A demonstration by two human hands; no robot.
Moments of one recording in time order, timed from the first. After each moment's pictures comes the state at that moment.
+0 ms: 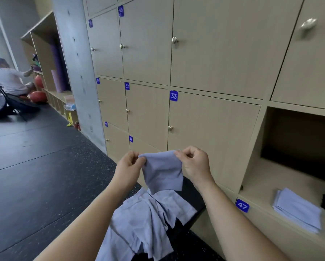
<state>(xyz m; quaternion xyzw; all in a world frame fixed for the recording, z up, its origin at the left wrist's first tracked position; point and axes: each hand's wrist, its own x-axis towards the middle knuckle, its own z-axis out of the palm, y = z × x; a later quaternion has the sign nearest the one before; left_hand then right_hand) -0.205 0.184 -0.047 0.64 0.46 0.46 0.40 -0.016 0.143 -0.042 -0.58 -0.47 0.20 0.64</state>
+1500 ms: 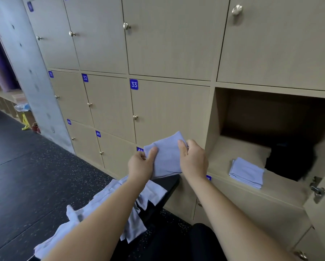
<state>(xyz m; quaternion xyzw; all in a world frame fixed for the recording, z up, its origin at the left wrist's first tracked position) -0.085 0.125 -0.065 0.63 0.49 0.40 0.45 0.040 0.058 -0.057 -0.77 -0.39 -0.05 0.50</state>
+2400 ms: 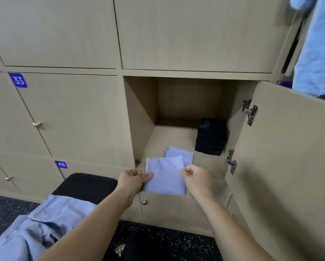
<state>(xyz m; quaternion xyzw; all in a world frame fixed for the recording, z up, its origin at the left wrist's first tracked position) 0.099 0.078 -0.138 0.60 0.36 0.18 0.69 0.220 -0.077 -0.140 -0.84 -0.19 0.06 0.51</state>
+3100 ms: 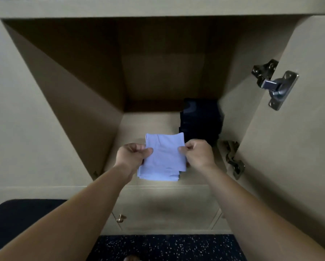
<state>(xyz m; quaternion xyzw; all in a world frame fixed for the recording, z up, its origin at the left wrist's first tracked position) 0.303 0.129 -0.178 0.65 0.33 0.15 0.66 0.409 -0.036 -0.187 -0.88 -0.14 0.06 0.45</state>
